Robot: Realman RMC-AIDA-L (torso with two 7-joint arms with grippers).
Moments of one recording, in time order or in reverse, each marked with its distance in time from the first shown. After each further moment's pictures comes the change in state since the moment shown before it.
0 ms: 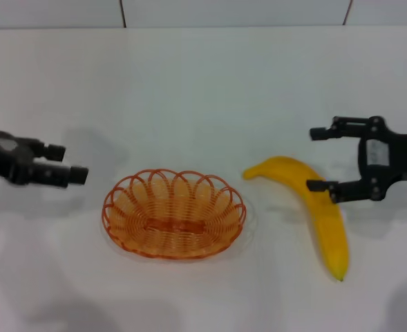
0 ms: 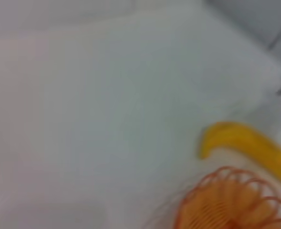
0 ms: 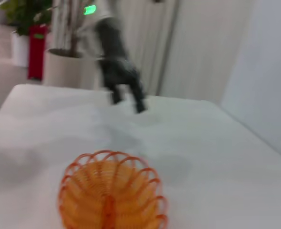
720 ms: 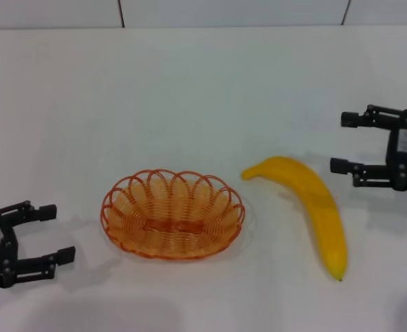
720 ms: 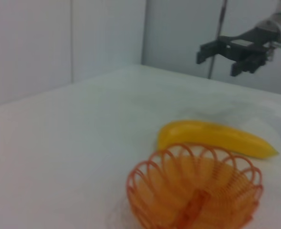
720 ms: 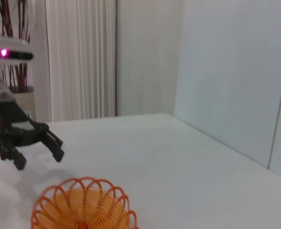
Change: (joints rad) left arm 0.222 -0.002 -0.266 -0.389 -0.054 -0.012 0.876; right arm -0.054 -0.003 0.156 -0.009 0.001 -0.049 0.119
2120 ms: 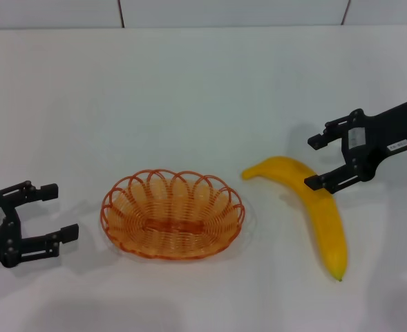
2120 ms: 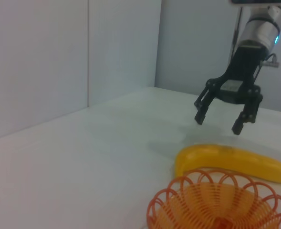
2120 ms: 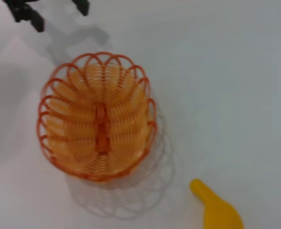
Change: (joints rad) left arm -0.038 0.003 -0.071 -0.036 -0.001 -0.005 0.016; right arm 0.147 0.055 -0.602 -0.372 -0.137 0.151 0.613
